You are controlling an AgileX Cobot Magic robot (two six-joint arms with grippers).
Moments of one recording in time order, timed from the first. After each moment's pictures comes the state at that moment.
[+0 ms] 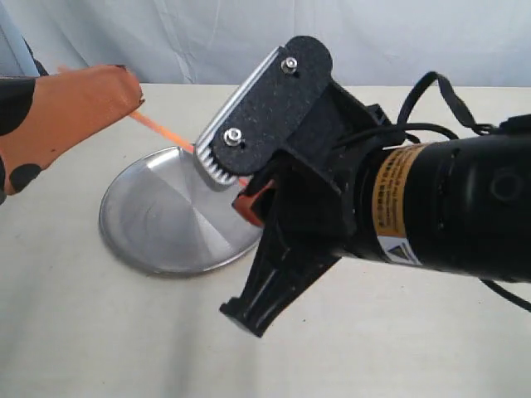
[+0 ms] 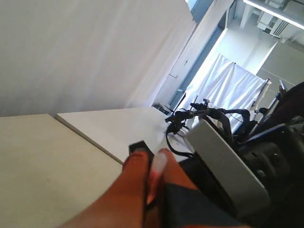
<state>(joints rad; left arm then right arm) -0.28 0.87 -0.44 1.14 -1.06 -1.59 1.03 1.21 -0.88 -0.54 0.50 0.42</state>
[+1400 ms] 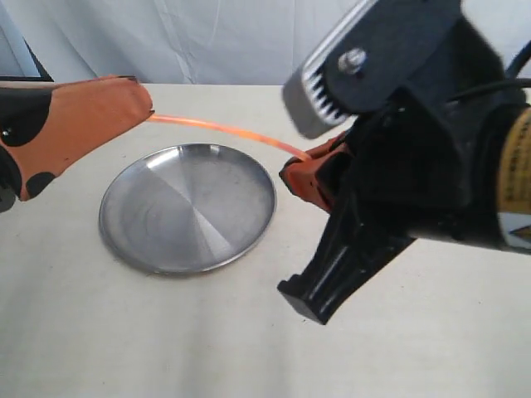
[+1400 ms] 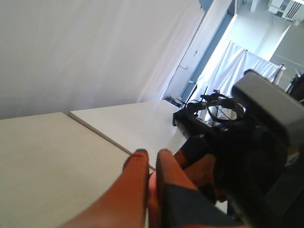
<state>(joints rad) -0.29 0.87 -0.44 1.14 -1.02 -1.51 1.04 1.05 -0.88 -0.55 0.63 0.44</state>
